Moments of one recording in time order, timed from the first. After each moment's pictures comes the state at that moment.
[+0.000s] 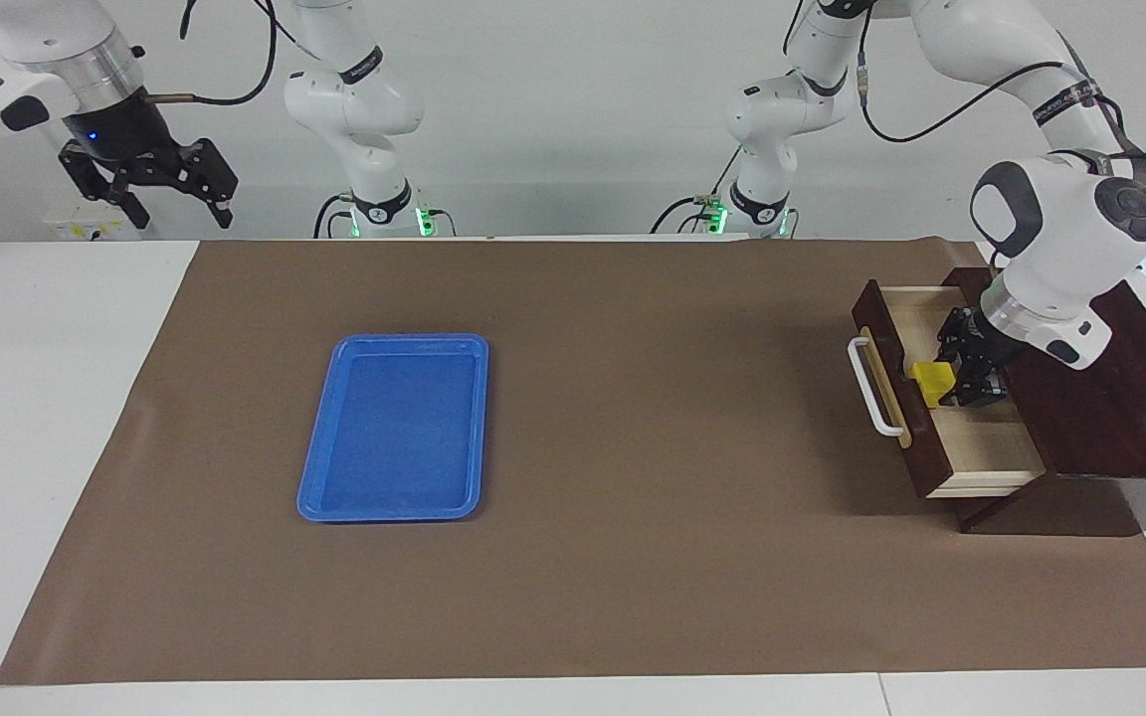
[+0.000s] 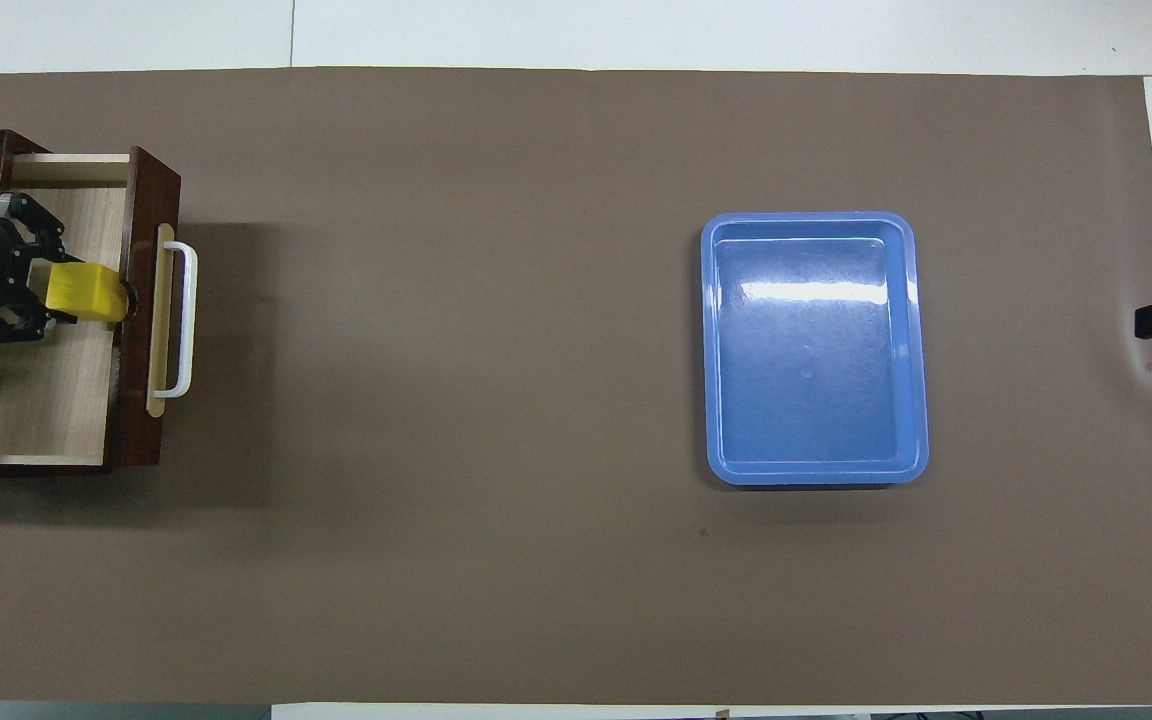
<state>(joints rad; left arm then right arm) 0.21 0.19 -0.15 -1.79 0.03 1.94 -1.35 -0.12 -0.04 0.02 -1.47 -0.01 1.41 -0.15</state>
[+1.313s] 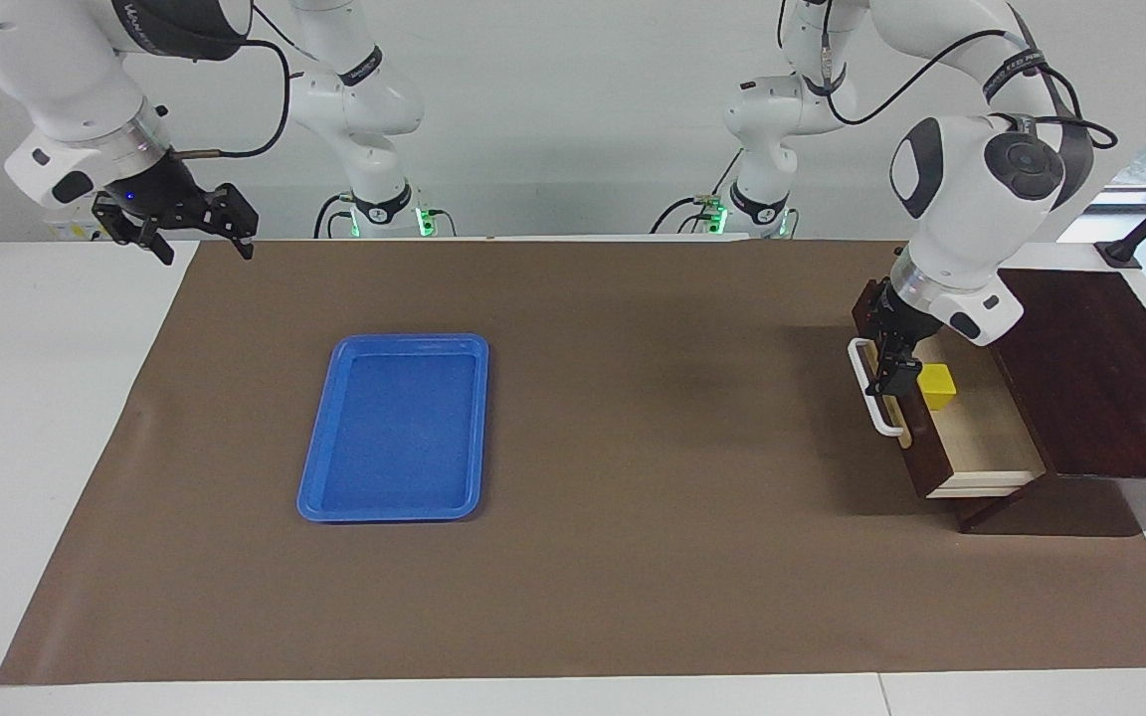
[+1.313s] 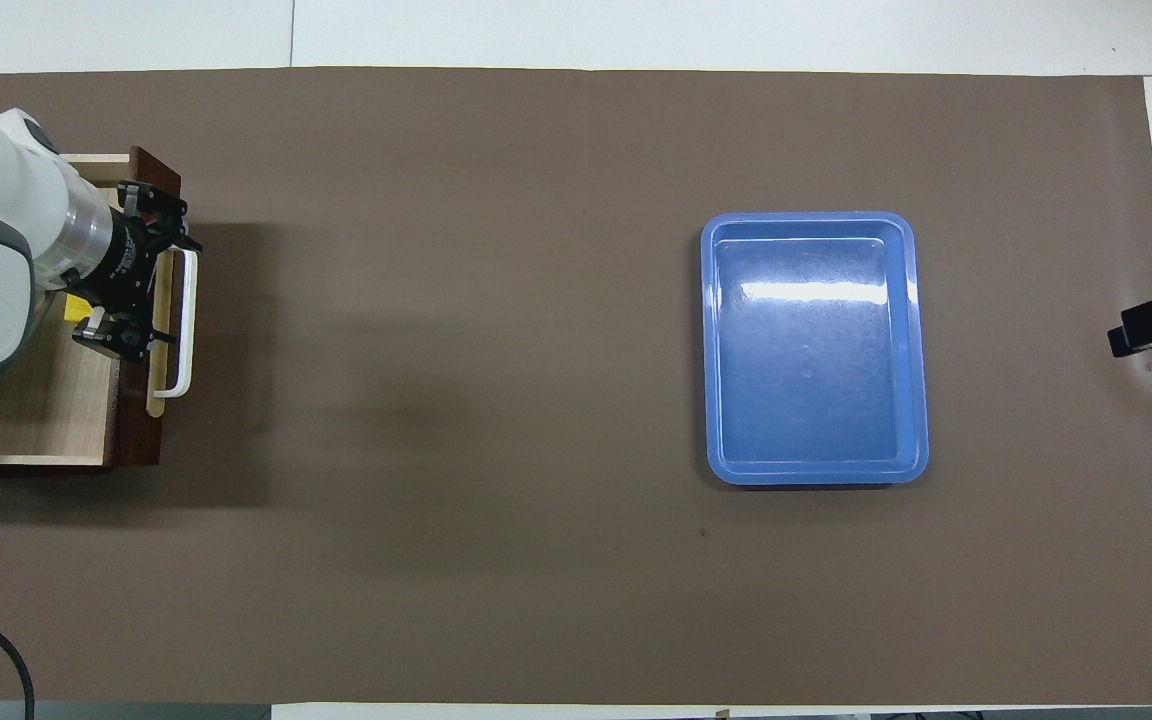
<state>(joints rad) 0.02 0.12 -0.17 -1.78 0.04 1.85 -1.47 -0.12 0.00 0.02 -1.56 -0.01 1.44 -0.16</state>
